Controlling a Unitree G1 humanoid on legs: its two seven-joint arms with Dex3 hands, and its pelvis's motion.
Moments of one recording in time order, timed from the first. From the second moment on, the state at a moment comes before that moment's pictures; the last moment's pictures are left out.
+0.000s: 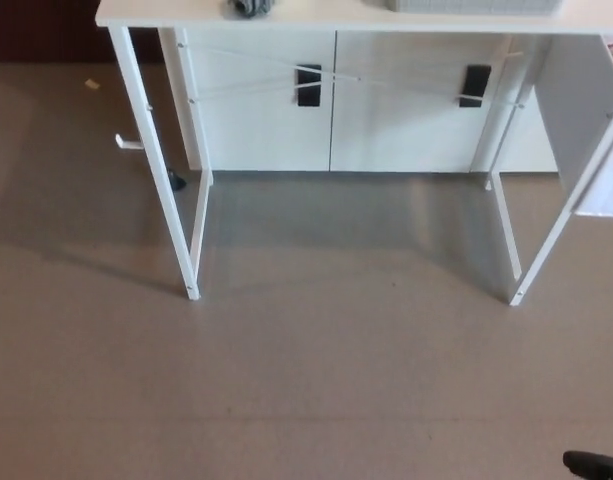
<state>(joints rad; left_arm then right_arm) 0.35 0.33 0.28 0.60 -0.20 -0.09 -0.38 0.31 -0.32 -0.13 0.42 0.12 0.00 0.32</state>
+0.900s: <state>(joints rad) 0.38 0.34 0.27 0.60 -0.19 -0.11 -0.37 0.32 -0.33 -0.11 0.43 0.10 -0.01 0.31</state>
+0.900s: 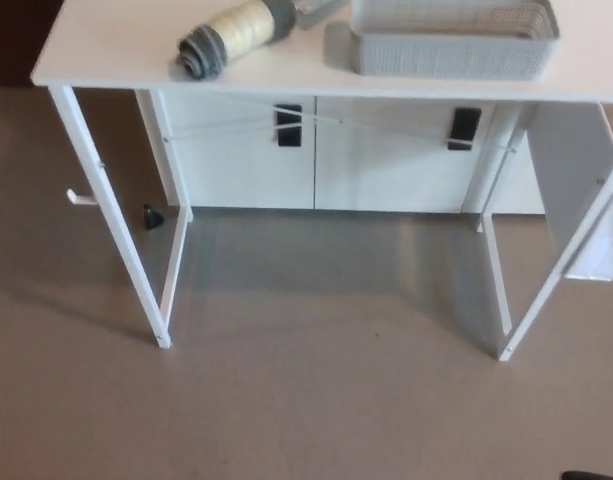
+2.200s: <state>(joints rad) 0.39 0.34 0.27 0.60 -0.18 -0.14 -0.37 0.32 -0.33 -0.09 0.44 0.08 -0.03 0.32</state>
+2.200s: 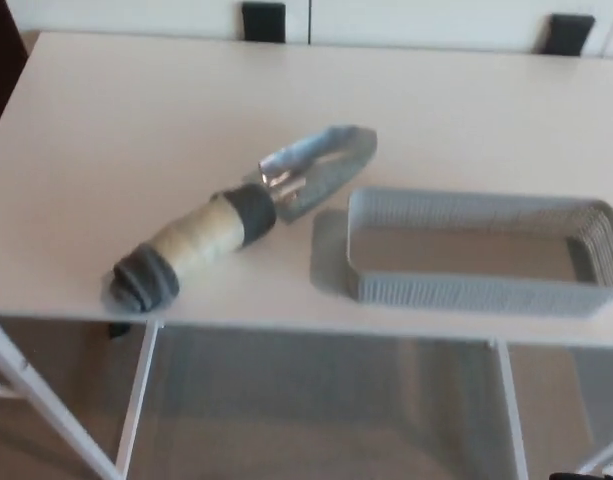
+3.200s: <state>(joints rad) 0.53 0.33 0.28 0.63 -0.18 -0.21 -0.38 0.54 -0.38 -0.04 0.23 0.02 0.03 0.28</state>
